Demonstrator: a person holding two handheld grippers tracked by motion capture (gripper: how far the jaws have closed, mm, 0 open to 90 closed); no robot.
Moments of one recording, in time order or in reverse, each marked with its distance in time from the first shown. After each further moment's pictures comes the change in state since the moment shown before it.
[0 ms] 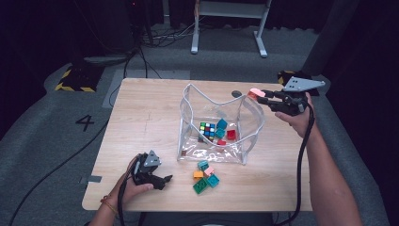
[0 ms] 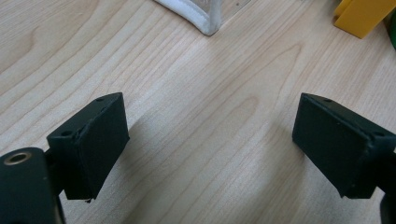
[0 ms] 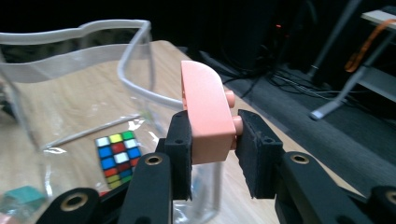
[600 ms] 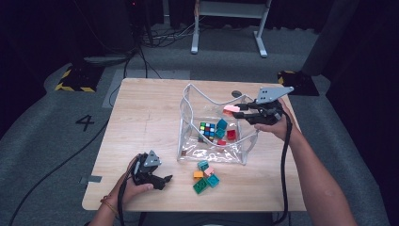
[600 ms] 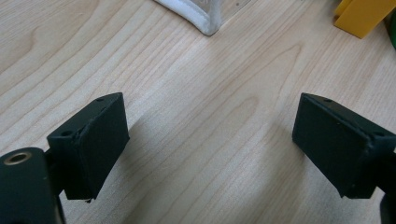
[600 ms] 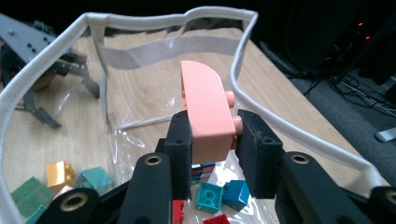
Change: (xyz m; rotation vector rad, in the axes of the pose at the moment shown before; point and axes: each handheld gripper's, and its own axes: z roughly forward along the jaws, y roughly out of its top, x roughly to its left) left arm 0.000 0.000 0.000 0.000 0.003 0.001; right arm 0.053 0.016 0.042 0.071 0.226 -0.163
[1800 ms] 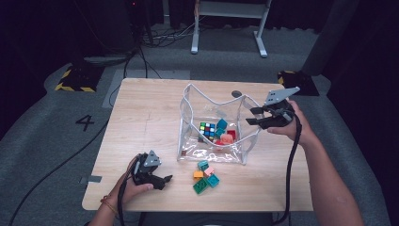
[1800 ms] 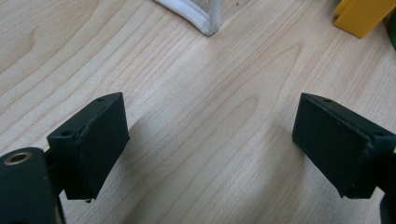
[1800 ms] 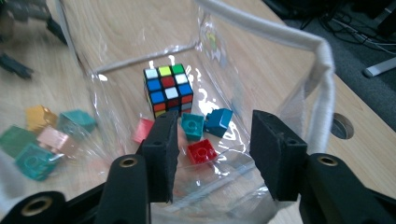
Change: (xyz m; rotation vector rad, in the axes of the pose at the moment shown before) left arm 0.000 0.000 0.000 0.000 -0.002 0.001; right arm -0.015 -0.030 -0.027 0.187 -0.064 0.105
